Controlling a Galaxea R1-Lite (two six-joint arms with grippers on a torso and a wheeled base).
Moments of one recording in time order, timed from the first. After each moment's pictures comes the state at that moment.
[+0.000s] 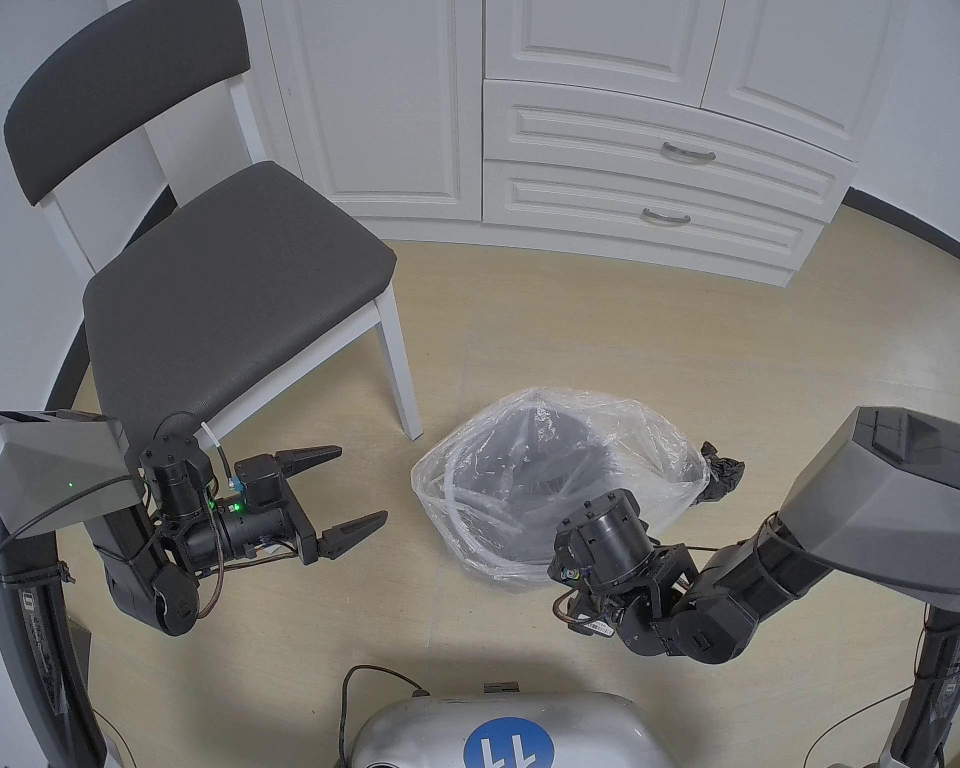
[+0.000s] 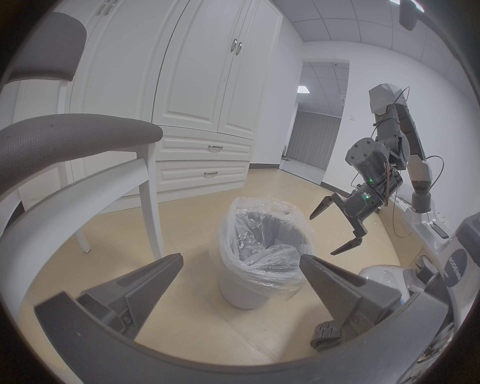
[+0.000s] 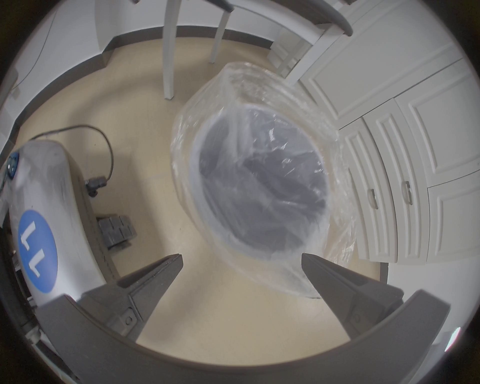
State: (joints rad) left arm -0.14 2.21 -0.55 -1.53 -0.76 0.29; right arm 0.76 2.16 -0.91 -0.49 -0.58 -0.60
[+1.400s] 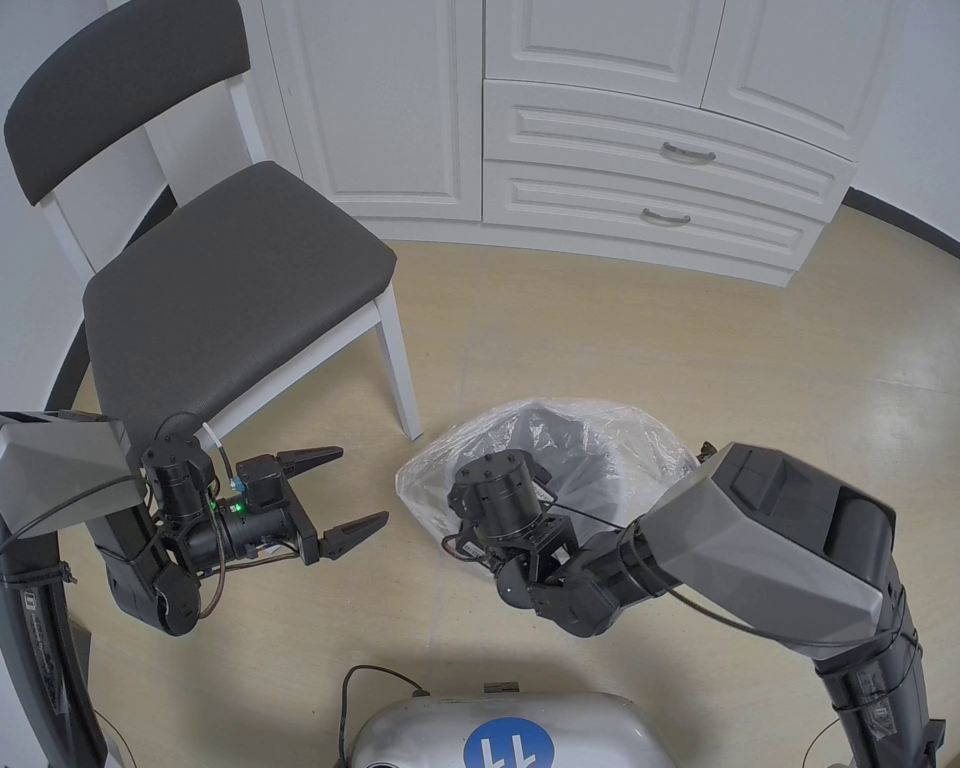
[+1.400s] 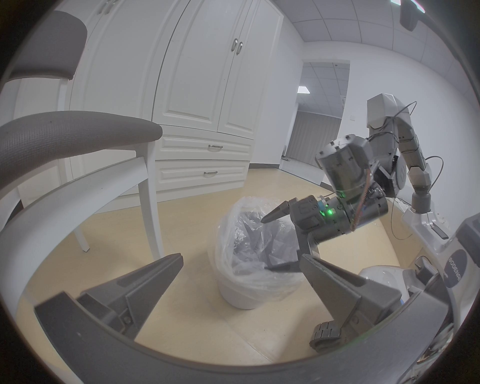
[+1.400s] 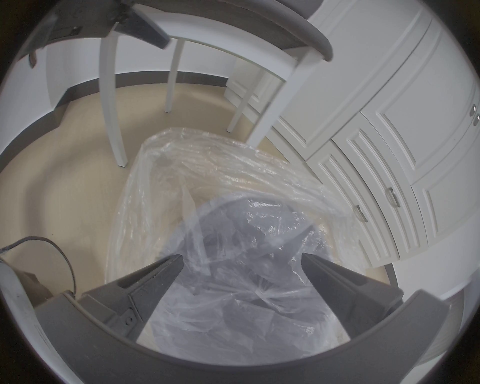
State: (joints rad) left arm -0.15 2.21 -0.55 -1.53 -0.76 0.28; right arm 0.80 2.48 -1.44 -0.62 -0.63 -0.53
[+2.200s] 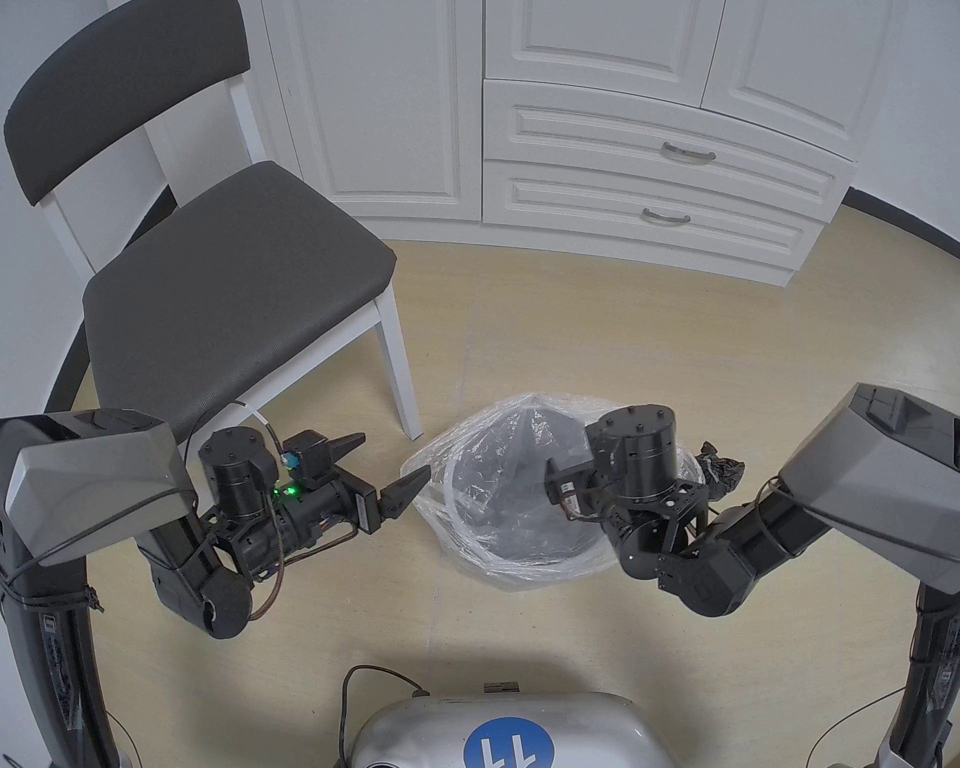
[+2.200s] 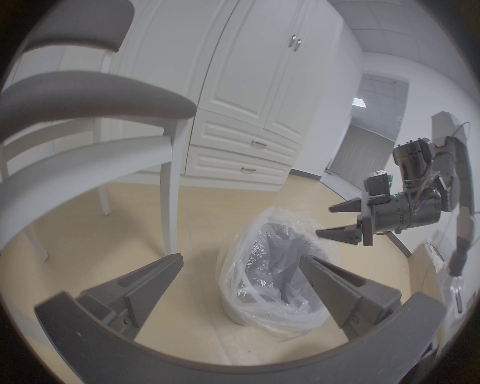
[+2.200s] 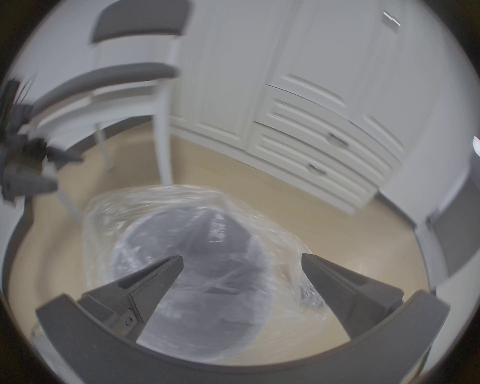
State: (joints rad) left arm -0.32 2.24 -0.66 -1.49 -0.33 0.00; right arm 0.67 2.20 -1.03 -0.89 -0.62 -0.15
